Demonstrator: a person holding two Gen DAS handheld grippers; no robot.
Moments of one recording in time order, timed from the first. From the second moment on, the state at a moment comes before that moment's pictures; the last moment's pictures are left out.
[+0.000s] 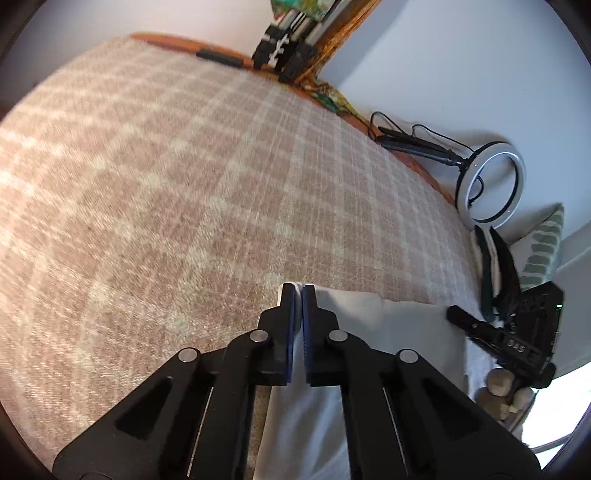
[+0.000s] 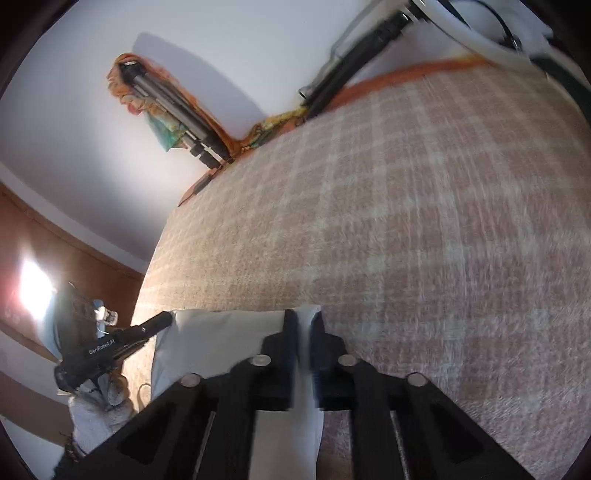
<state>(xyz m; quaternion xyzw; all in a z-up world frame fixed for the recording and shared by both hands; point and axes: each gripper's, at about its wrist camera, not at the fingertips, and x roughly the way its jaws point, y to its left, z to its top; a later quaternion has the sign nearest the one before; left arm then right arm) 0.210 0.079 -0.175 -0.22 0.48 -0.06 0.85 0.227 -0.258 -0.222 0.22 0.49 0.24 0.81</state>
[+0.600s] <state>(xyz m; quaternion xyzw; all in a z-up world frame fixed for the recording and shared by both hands) 0.174 0.092 -0.166 -0.23 0.51 -0.09 0.83 0.186 -0.295 -0.208 0.24 0.50 0.24 0.80</state>
